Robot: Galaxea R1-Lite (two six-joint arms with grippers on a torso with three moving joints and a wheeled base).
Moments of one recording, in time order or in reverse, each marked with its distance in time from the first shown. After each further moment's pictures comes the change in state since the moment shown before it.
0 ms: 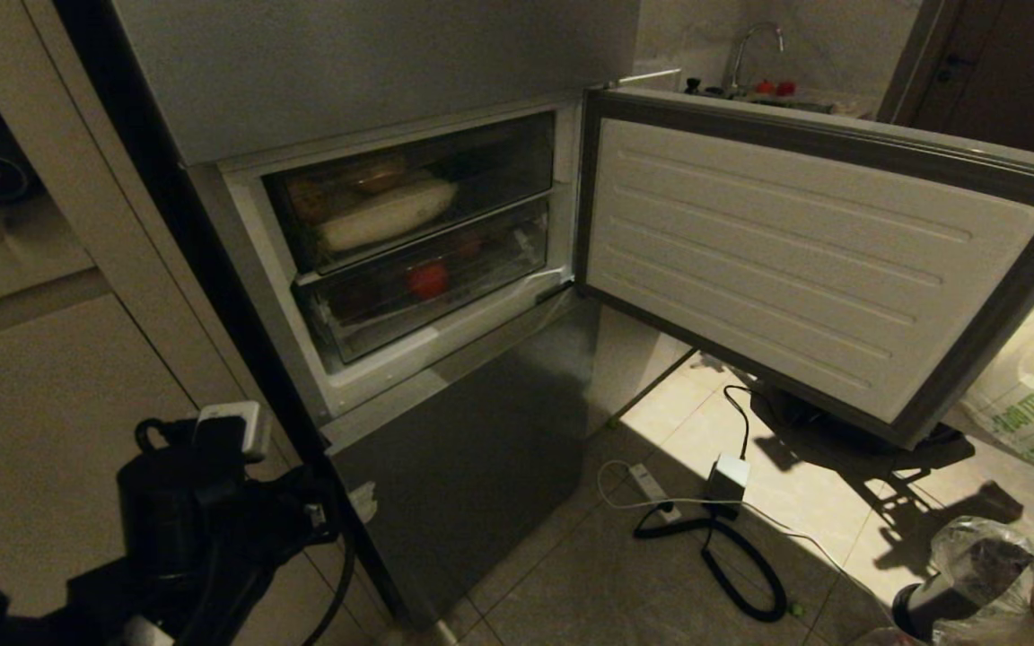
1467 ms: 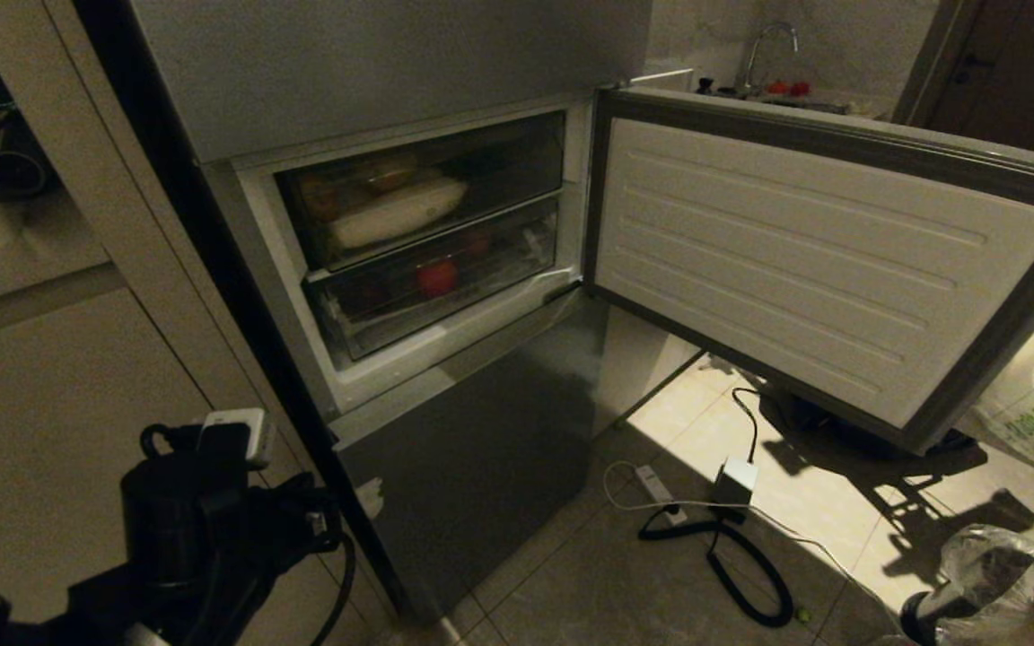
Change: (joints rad) left arm -0.006 0.003 0.014 0.001 -0.005 0.006; right arm 0.000 0.000 0.000 0.000 -0.002 0.003
